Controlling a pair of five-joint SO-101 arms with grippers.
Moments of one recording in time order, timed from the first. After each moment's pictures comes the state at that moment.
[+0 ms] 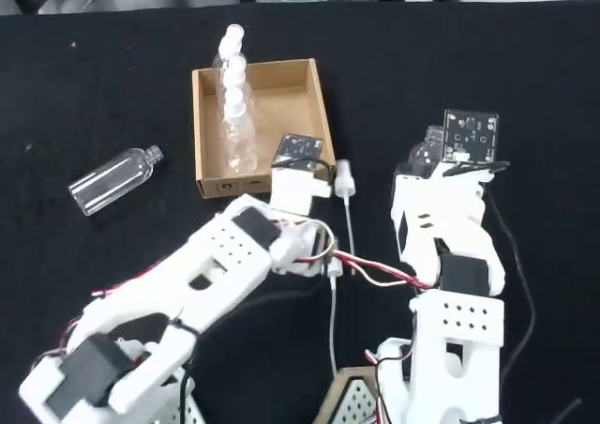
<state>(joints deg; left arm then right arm) 36.5 -15.2 37.2 50.9 23.9 8.5 -58.8 62.6 41.9 3.9</state>
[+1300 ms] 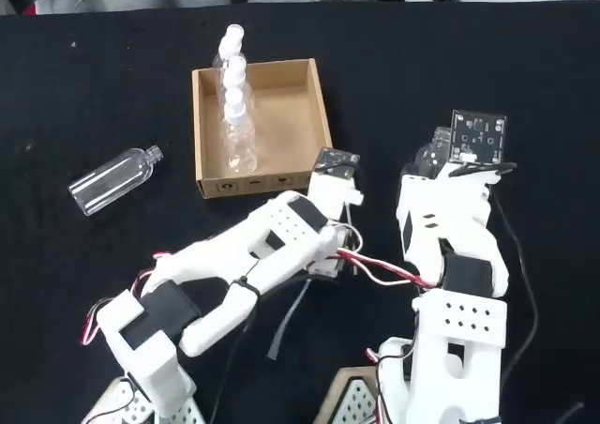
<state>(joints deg) 39.4 8.7 22.7 51.9 24.0 10.4 -58.8 62.6 41.9 3.9</state>
